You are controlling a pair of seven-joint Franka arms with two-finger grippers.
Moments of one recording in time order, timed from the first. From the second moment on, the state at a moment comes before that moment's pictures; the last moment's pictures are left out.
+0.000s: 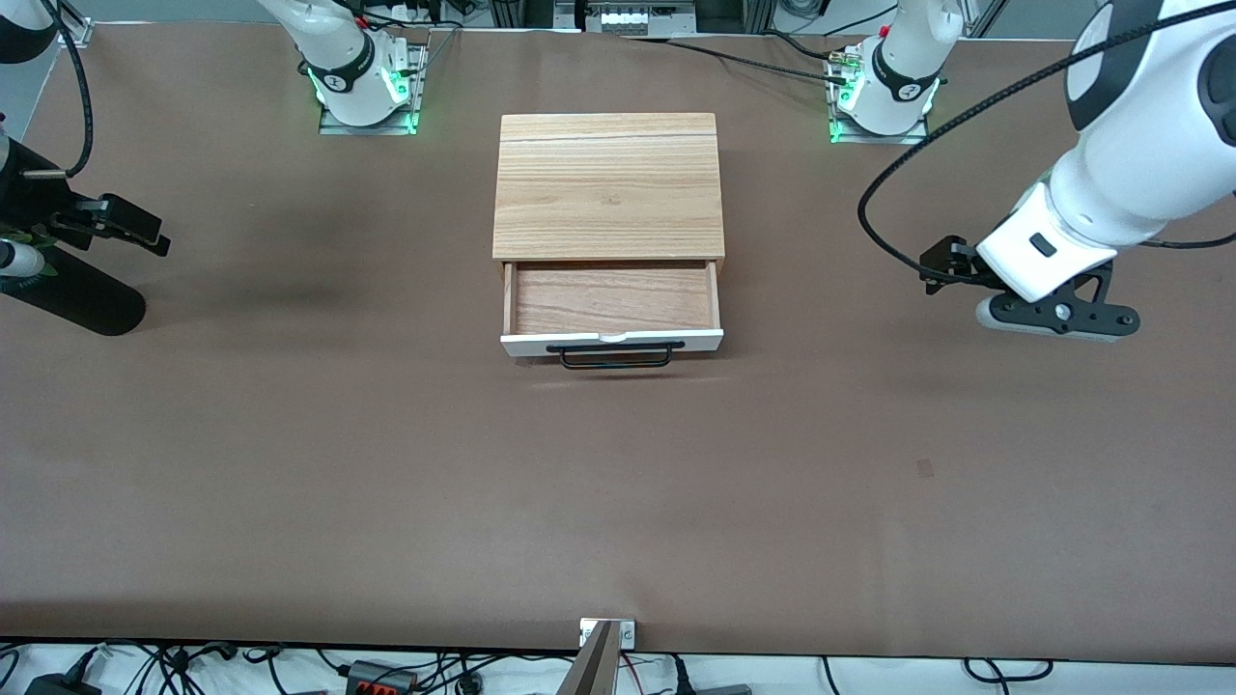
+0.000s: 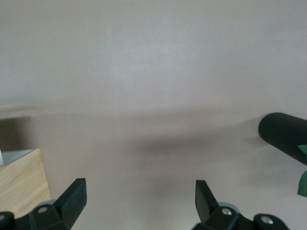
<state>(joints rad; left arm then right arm) -0.03 0.15 -0.20 -1.55 0.06 1.64 -0.10 -0.10 -0.01 0.05 -1.71 0.01 1.66 0.04</state>
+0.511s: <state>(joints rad) -0.02 -0.06 -0.15 -1.85 -0.04 1.78 -0.04 -0.10 -0.01 0.05 -1.71 0.01 1.66 0.04</state>
